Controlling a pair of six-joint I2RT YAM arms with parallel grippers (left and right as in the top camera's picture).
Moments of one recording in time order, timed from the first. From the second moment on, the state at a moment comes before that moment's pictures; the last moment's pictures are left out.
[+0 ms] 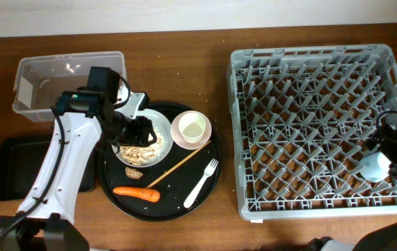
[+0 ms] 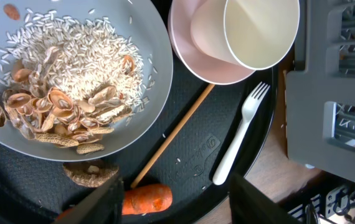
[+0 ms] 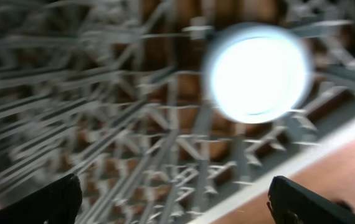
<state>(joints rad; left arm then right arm) -0.11 1.61 1.38 -1.19 0.37 0.06 -0.75 1.48 1.30 -1.25 -0.29 0.06</state>
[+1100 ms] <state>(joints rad) -0.32 1.86 1.40 -0.89 0.32 -0.10 -0.21 1.44 1.30 -1.38 -0.48 -0.14</state>
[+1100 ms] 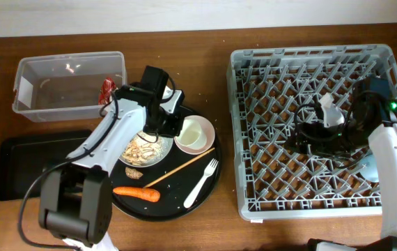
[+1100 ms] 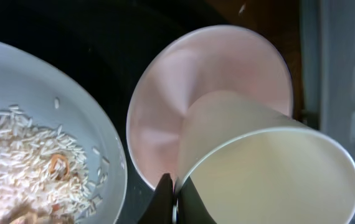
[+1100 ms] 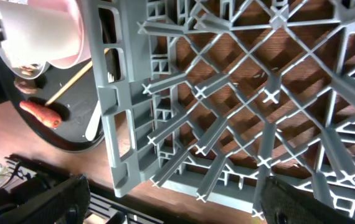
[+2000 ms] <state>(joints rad) -0.29 1.69 1.45 -0.87 1.32 0.00 0.01 1.44 1.30 -1.28 -1.37 -0.65</state>
